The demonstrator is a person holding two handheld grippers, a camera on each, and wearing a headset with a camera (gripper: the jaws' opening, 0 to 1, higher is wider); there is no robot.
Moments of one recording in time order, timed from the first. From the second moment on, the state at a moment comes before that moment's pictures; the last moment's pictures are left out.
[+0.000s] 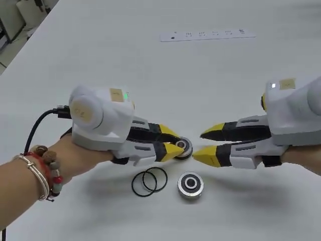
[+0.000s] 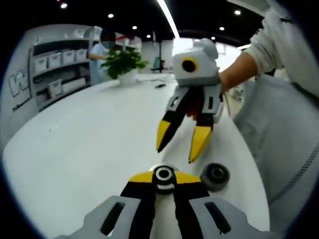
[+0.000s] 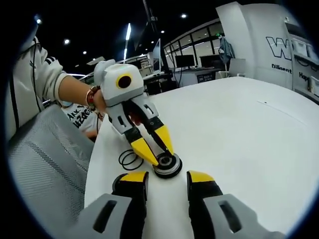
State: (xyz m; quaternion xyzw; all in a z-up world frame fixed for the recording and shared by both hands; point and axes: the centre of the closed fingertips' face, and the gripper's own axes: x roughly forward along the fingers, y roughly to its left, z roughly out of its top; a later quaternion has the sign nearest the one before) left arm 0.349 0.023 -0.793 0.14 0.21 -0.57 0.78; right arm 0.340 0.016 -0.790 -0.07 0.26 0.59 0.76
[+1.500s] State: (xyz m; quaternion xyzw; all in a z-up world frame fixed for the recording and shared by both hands) left arm 0.342 0.017 -0.792 0.14 0.21 -0.58 0.77; right arm 0.338 0.013 -0.807 -0.17 0.23 0.61 0.74
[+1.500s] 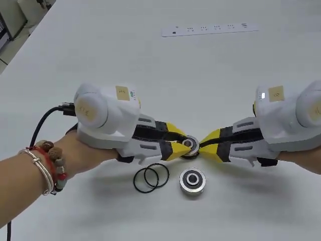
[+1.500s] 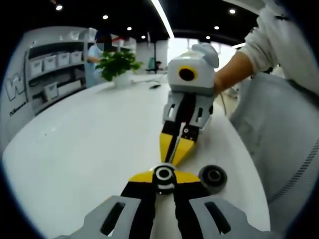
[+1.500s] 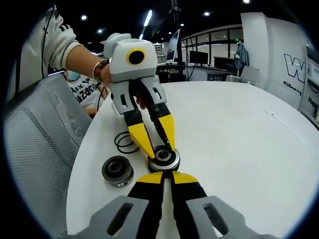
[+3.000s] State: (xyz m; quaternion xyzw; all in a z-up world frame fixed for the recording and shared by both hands) left arm 0.341 0.017 -0.792 0.13 0.19 -0.58 0.78; right arm 0.342 0.007 -0.799 0.17 0.39 0.51 0.75
